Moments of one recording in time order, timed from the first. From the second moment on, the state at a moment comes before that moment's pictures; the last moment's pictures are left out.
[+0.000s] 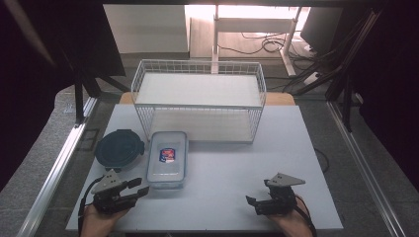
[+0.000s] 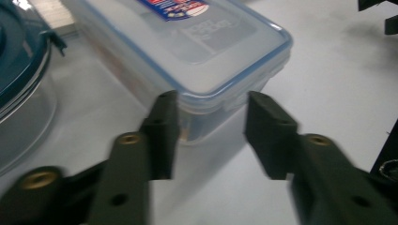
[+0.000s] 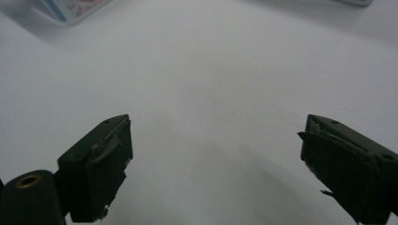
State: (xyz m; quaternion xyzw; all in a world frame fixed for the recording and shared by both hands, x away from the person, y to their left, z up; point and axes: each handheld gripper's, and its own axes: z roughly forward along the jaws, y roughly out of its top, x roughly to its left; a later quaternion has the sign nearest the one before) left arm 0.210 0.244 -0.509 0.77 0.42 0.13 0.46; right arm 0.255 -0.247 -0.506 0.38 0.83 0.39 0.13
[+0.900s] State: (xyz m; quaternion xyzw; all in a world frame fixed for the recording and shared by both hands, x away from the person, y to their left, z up) left arm 0.243 0.208 -0.515 0.78 0.44 0.09 0.43; right arm 0.260 -0.244 -0.506 0.37 0.84 0.38 0.13
